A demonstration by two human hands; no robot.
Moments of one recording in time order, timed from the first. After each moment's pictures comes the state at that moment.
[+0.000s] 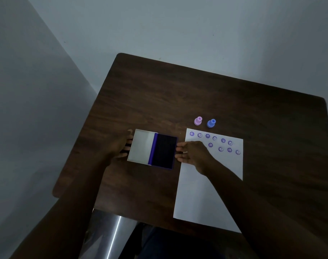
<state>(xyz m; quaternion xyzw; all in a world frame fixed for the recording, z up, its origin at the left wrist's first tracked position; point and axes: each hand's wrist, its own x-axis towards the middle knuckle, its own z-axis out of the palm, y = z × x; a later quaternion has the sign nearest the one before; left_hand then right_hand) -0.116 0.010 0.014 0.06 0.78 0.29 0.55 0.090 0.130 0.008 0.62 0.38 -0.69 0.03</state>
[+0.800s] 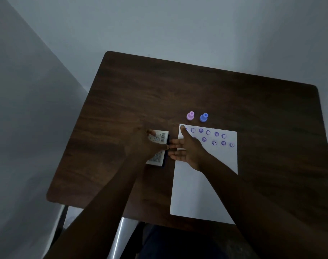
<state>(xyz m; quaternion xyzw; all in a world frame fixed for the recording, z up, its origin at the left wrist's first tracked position) -0.037 0.049 -0.002 0.26 0.87 0.19 0.37 0.102 0.134 0.000 0.59 0.31 -0.75 0.02</state>
